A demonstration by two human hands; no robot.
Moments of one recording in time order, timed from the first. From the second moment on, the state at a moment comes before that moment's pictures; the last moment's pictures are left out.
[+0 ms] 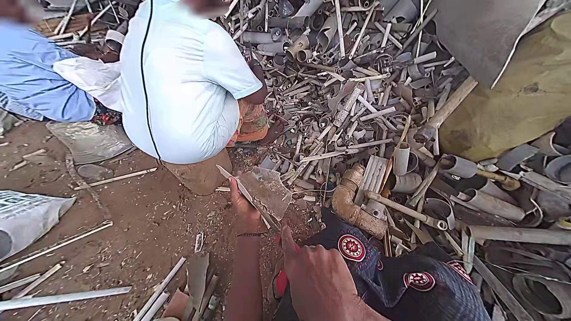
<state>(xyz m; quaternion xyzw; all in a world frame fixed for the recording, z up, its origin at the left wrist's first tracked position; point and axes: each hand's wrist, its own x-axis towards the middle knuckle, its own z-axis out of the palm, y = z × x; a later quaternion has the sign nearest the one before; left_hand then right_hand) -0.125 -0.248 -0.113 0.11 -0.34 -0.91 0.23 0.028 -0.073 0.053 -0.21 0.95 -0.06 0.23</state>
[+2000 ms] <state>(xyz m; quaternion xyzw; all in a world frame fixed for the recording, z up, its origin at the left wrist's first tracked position) -0.114 -0.278 -0.097 0.18 -0.26 -0.90 0.29 -0.042 -0.025 0.023 -0.20 0.93 -0.21 0.21</state>
